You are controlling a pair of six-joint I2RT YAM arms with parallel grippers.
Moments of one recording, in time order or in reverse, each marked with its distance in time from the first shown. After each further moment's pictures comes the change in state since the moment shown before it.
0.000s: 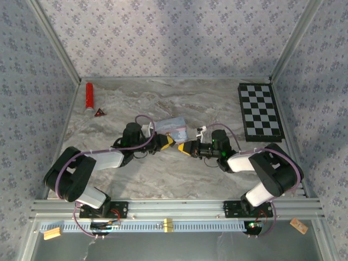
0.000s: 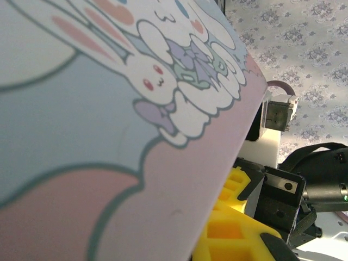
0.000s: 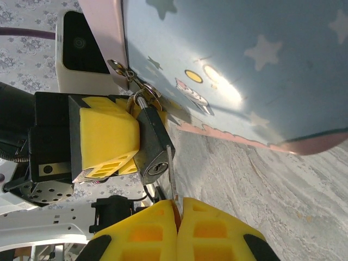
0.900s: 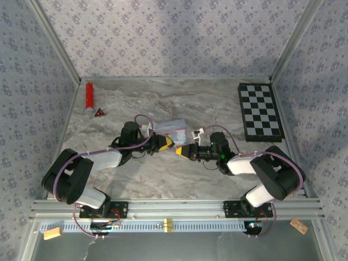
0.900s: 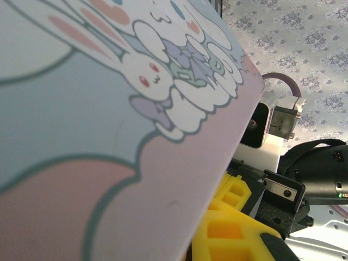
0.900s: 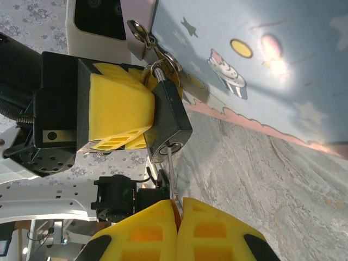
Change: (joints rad) left arm 0.026 -0.028 0.004 -0.061 0.079 0.023; right arm 0.051 -0.034 -0.020 0.013 -0.015 -0.030
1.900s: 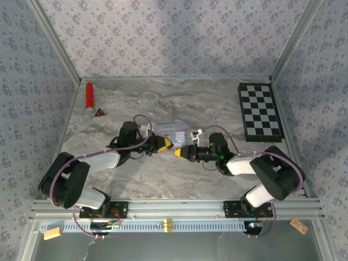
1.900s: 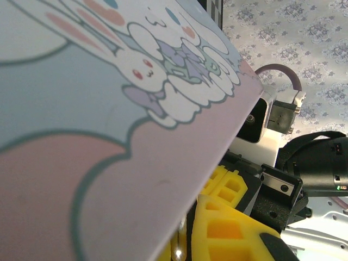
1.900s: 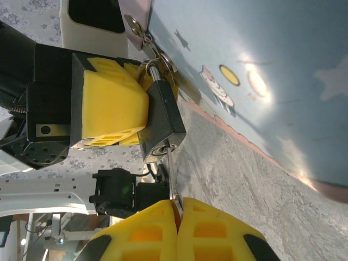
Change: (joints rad) left arm 0.012 -0.046 0.000 -0.075 0.026 0.033; right arm 0.021 0.000 0.000 0.000 0.000 -0.016
